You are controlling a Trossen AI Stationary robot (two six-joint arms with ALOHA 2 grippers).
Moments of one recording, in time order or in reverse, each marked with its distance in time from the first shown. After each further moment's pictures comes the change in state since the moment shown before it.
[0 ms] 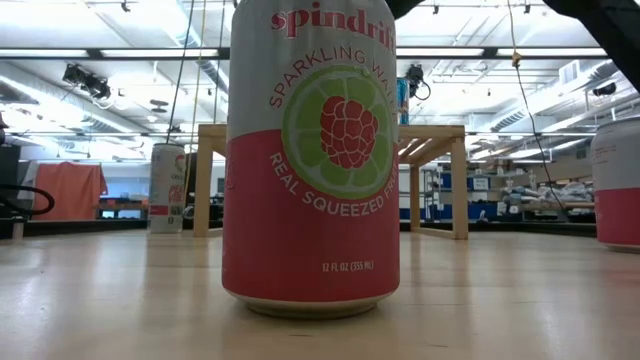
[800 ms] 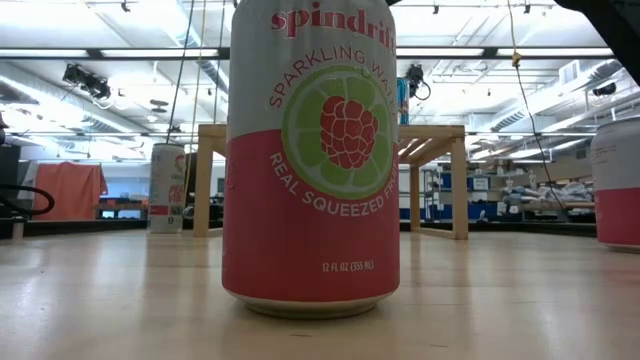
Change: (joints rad) left arm 0.000 0.000 0.000 0.000 0.000 -0.016; right arm 0.106 0.000 0.000 -0.096 0.705 0.207
